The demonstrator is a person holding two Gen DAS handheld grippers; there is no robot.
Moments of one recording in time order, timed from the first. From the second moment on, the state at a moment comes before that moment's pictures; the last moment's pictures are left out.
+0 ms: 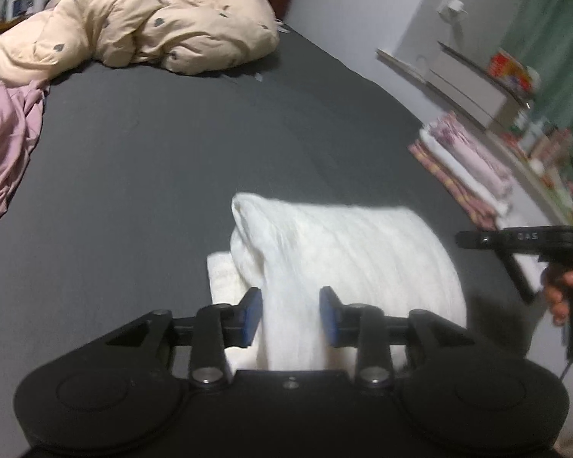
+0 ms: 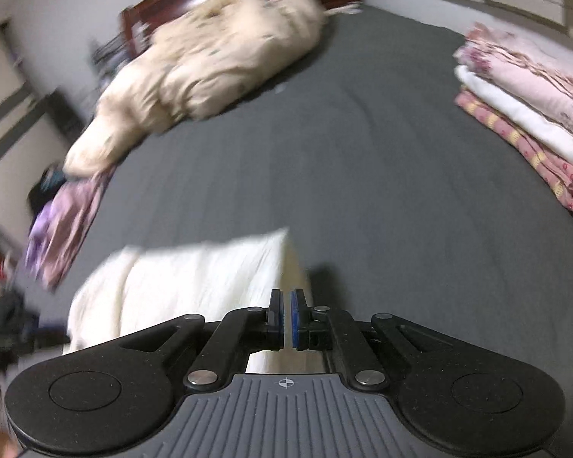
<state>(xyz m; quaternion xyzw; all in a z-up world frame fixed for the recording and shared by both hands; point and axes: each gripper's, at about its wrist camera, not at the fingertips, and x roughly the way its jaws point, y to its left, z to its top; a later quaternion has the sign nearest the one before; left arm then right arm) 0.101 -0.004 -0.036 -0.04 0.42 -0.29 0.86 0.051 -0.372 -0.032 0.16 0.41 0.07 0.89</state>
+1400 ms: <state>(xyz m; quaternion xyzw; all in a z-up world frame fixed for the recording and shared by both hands) 0.074 -0.025 -0.060 0.06 0.45 -0.25 0.85 -0.020 -0.327 -0.105 0.13 0.48 0.01 0.87</state>
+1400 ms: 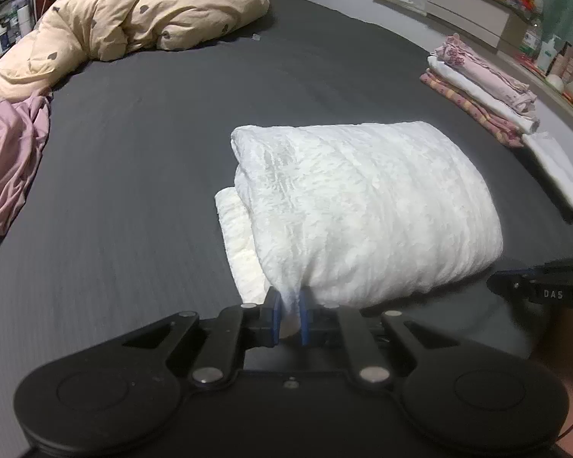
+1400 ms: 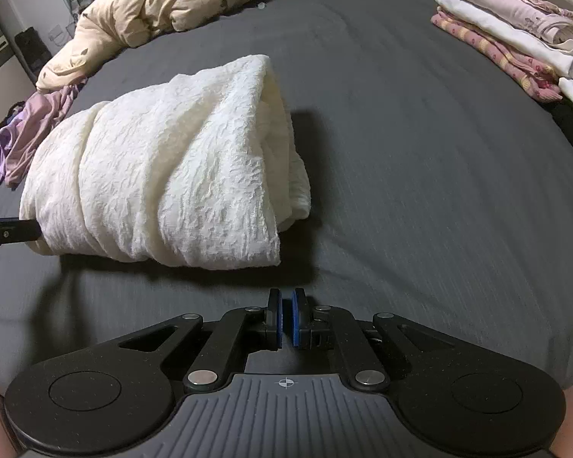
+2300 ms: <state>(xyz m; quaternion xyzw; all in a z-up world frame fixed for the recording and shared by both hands) 0.072 -0.040 -0.060 0.06 0.46 -0.20 0.86 -0.021 -0.322 -0.073 0.08 0.39 0.10 0.91</state>
